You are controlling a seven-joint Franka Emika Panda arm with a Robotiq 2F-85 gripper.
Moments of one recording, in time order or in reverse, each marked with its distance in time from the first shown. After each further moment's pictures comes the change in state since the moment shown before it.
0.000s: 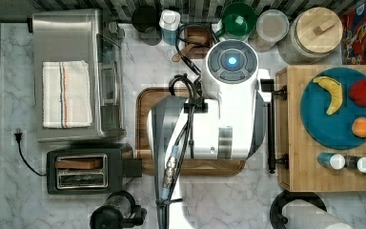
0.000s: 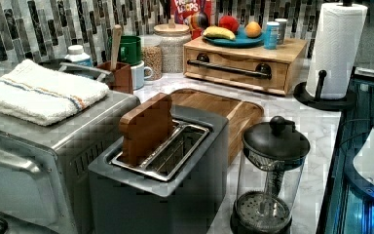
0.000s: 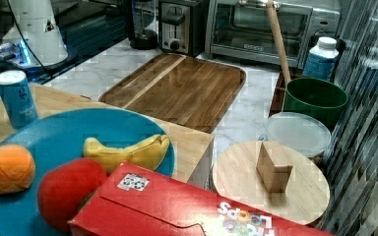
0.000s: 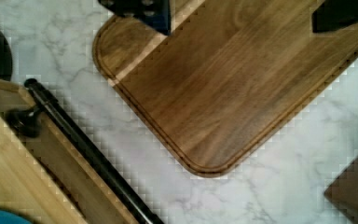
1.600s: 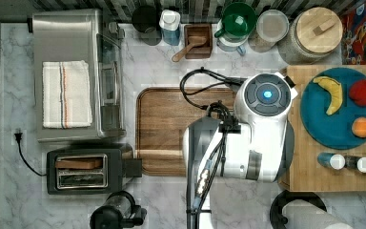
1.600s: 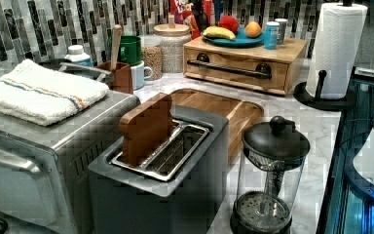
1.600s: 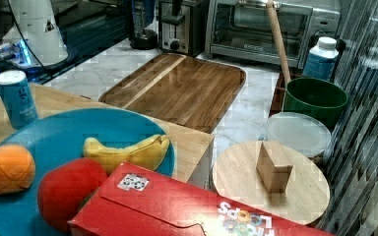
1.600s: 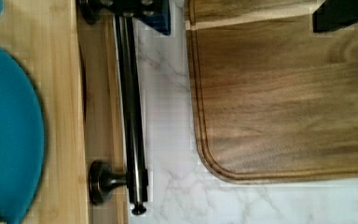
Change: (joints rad) arm -0.045 -0.074 -0.081 -0.206 -0.069 0.173 -0.737
